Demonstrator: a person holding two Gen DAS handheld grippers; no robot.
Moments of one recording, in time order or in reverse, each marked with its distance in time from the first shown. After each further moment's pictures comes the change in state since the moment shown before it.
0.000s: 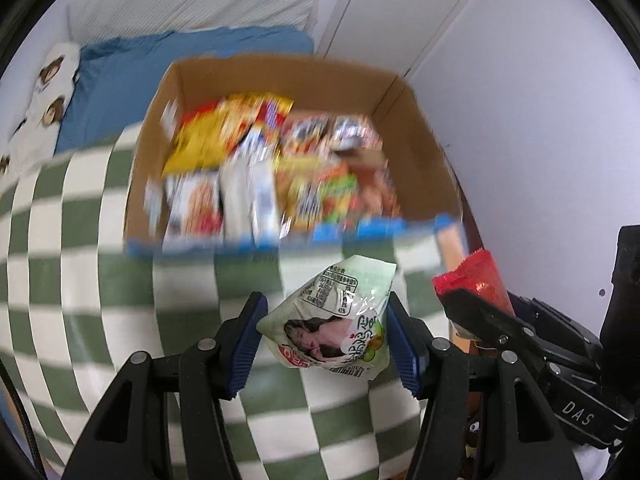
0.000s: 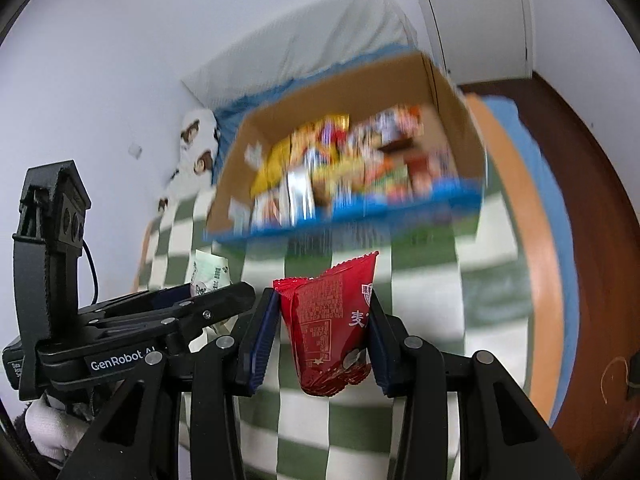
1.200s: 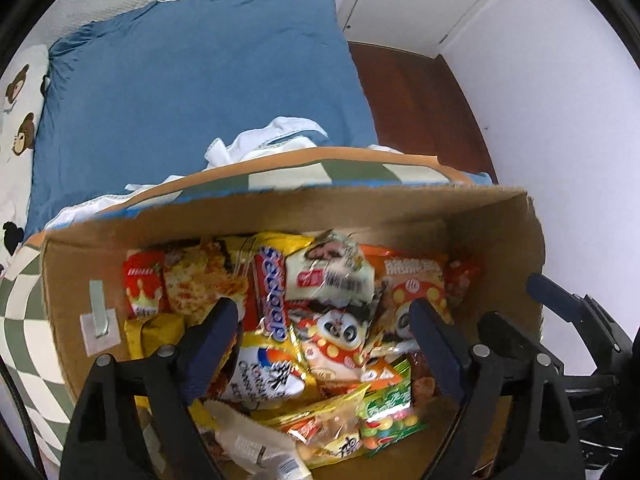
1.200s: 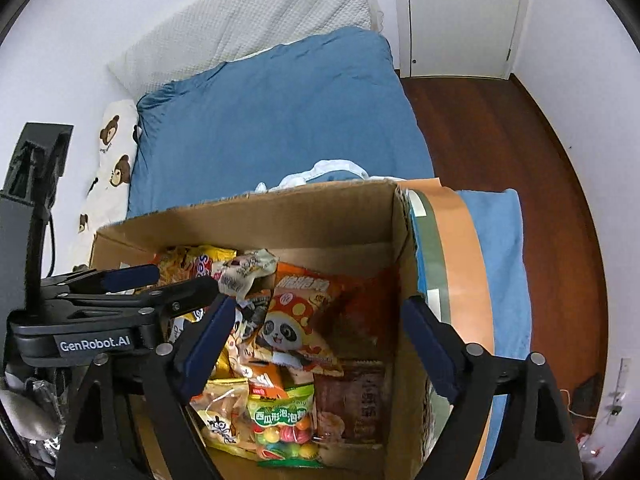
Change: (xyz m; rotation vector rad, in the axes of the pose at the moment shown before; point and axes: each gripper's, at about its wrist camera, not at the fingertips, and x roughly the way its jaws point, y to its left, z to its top) left arm 0.166 0.033 0.220 -0.039 0.208 0.078; right arm 0.171 -0.083 0.244 -0.014 0.152 -0.234
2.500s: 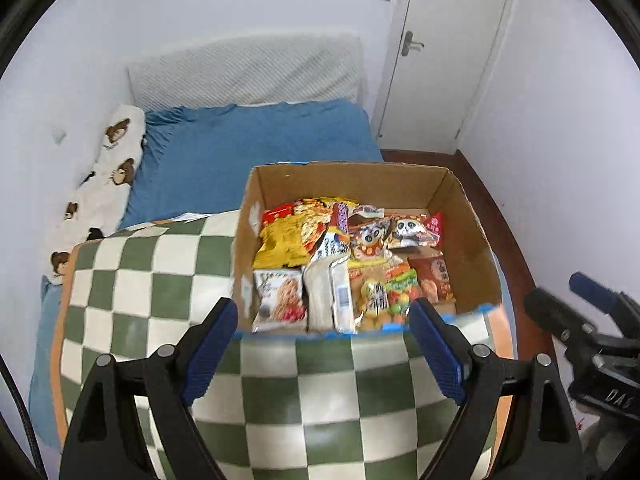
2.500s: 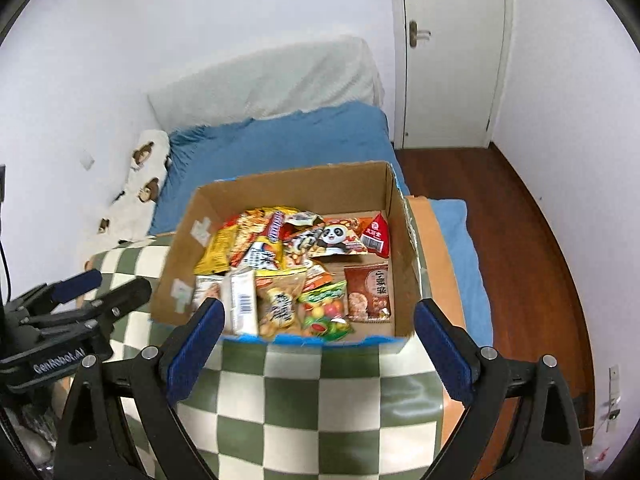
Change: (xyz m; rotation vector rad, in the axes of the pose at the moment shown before) left arm -0.182 -0.001 -0.260 -0.012 -0.485 0.178; right arm -0.199 0.070 -0.196 -0.097 -0.319 -0.038
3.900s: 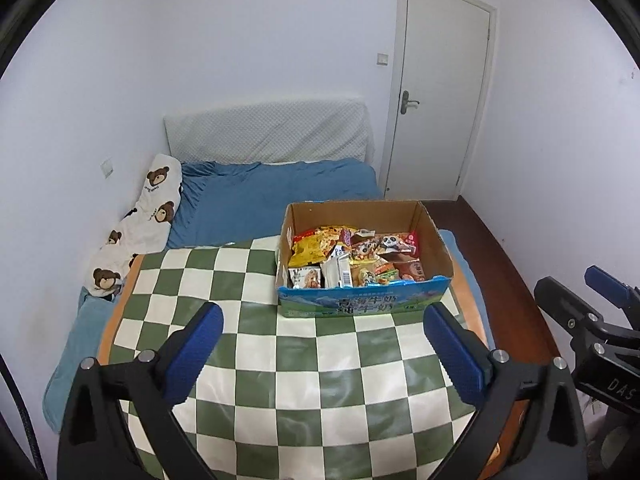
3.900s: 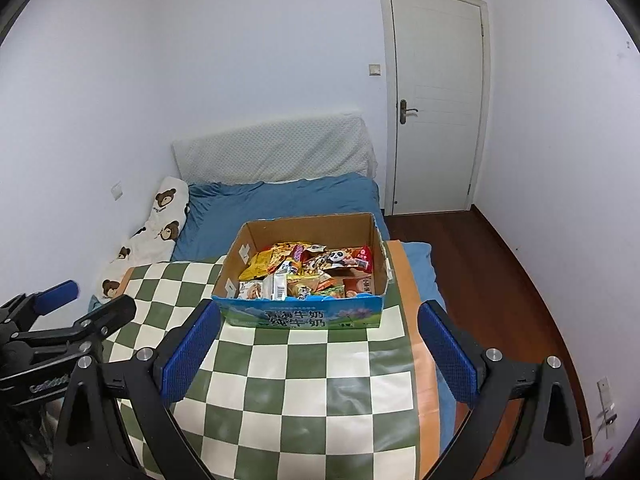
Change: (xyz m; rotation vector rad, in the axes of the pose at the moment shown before) left arm -0.173 -0.014 -0.093 0.021 -0.238 0.070; right arm -0.214 0.035 -0.106 -0.049 -0.260 -0.031
